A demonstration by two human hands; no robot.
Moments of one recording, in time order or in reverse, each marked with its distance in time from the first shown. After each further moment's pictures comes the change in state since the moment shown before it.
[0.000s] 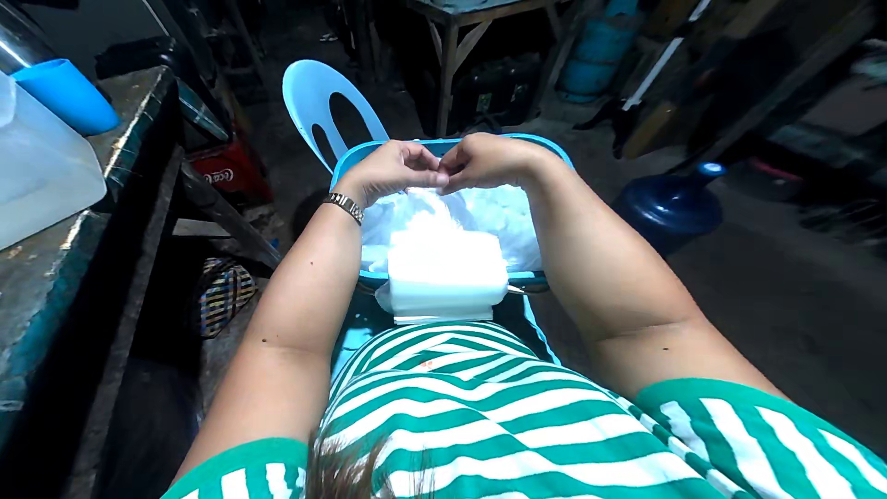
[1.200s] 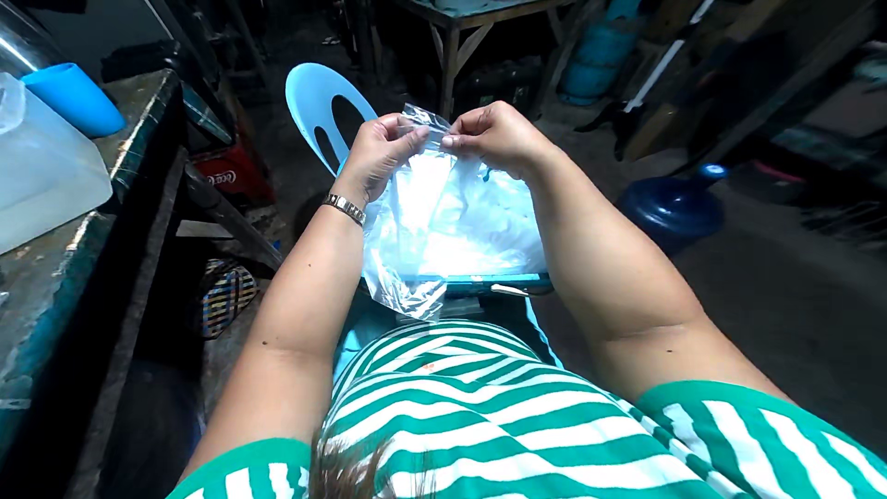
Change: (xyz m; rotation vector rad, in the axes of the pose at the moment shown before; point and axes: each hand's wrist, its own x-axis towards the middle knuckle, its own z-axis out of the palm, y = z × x) left_hand 0.004 -0.002 0.001 -0.335 0.385 0.220; right_hand 0.002 0.008 -0.004 0.321 0.385 -0.044
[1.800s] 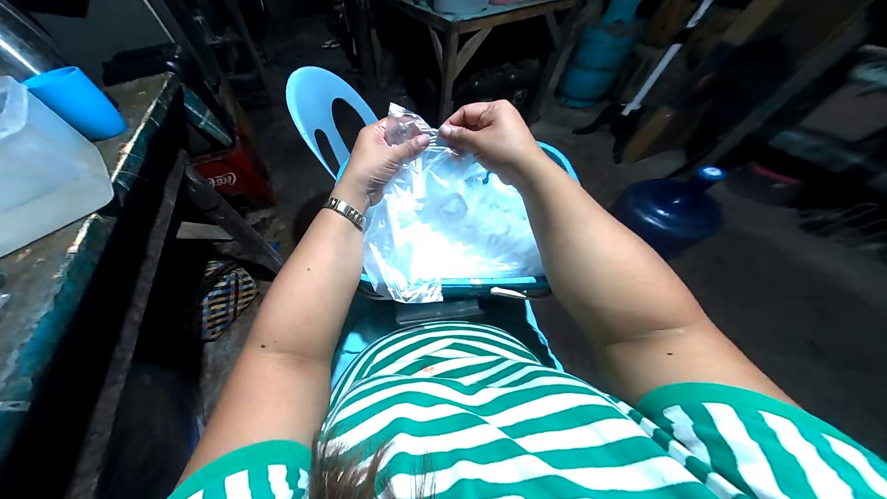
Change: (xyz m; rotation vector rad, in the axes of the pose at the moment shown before) left_hand -0.004 0.006 0.005 0.012 0.058 -0.026; right_hand 0.001 0.001 0.012 0.172 0.148 -0.079
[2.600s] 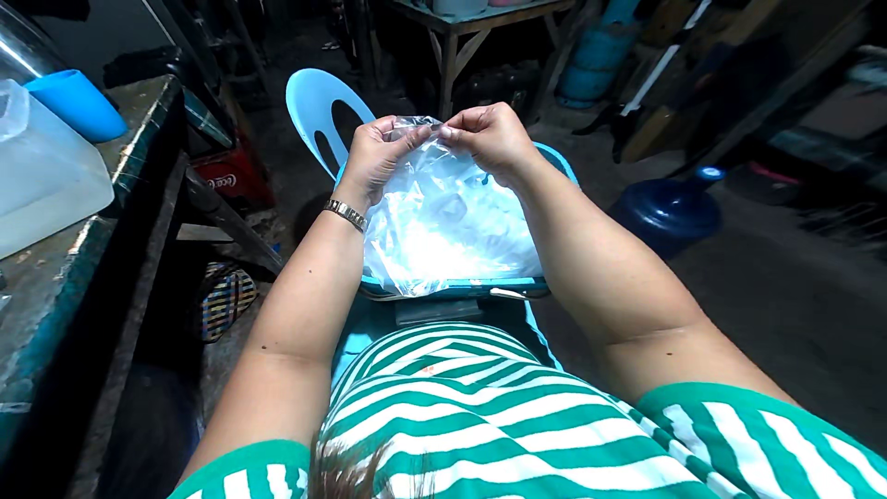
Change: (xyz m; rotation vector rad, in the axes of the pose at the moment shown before) left_hand 0.000 0.003 0.002 -0.025 0.057 0.010; right_hand -0.001 -0.002 0.003 -0.038 0.046 0.024
